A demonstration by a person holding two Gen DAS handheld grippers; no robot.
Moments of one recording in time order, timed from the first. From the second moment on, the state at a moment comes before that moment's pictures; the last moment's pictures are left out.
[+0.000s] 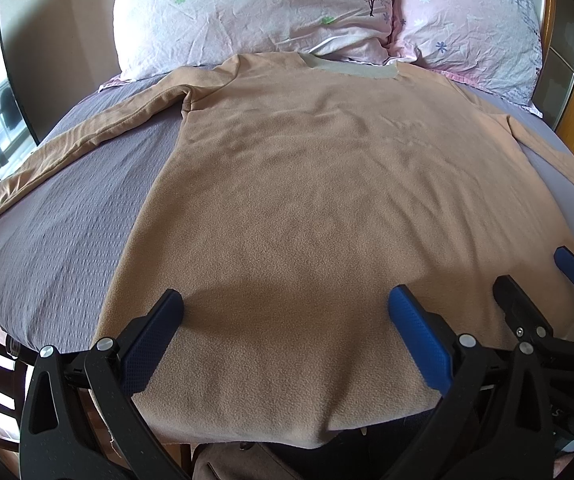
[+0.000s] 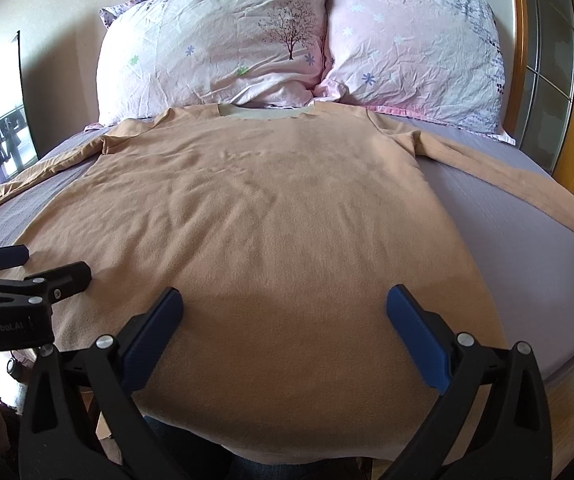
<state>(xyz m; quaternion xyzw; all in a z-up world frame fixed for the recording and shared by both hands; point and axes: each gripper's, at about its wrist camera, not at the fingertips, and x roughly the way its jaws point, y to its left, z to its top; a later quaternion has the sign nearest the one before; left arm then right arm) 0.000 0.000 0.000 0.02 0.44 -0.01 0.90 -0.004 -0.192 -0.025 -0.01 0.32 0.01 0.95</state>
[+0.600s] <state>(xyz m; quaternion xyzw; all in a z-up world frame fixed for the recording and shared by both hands) 0.021 0.045 0.032 -0.15 0.30 -0.18 0.92 0.018 -0.580 0.016 0.48 0.28 -0.25 0.79</state>
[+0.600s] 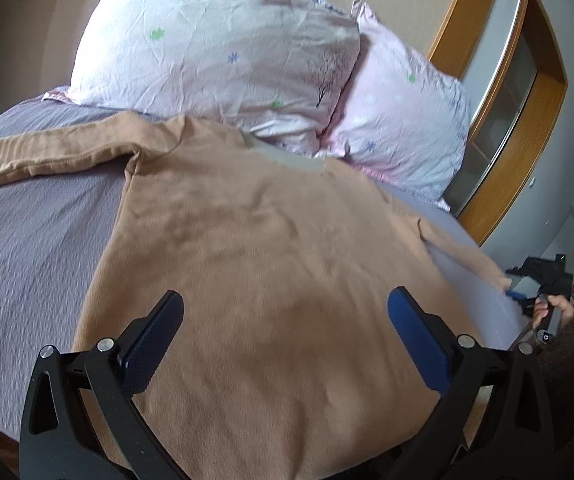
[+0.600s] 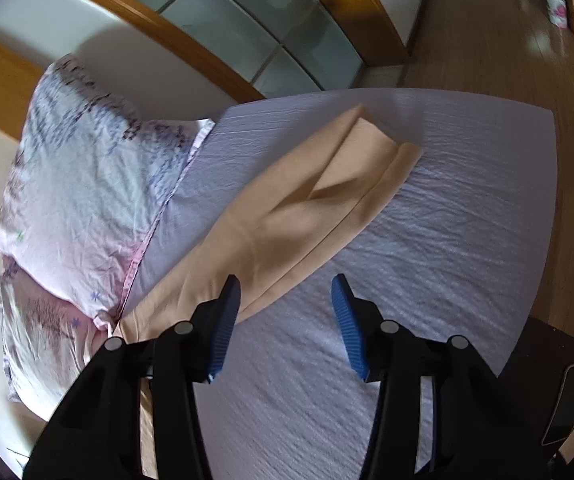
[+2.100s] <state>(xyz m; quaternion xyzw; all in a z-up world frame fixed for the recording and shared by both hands) 0.061 0.379 -0.001 -0.52 0.28 0.14 0.80 0.207 -0.147 0.092 0.09 0.37 0.26 0.89</state>
